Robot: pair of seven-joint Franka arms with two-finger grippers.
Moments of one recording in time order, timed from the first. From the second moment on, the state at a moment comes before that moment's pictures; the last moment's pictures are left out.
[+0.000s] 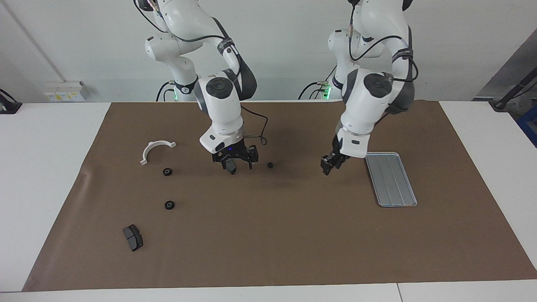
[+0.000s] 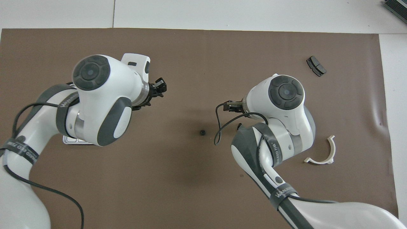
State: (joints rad) left arm -0.19 0.22 -0.09 -1.75 -0.08 2.04 -0.67; right arm 0.56 0.29 -0.07 -1.89 0.03 2.31 0.55
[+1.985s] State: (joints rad) left arm 0.01 0.12 -0.12 -1.45 -0.01 1.60 0.02; right arm 0.73 0.42 -0.08 -1.88 0.03 2.38 0.66
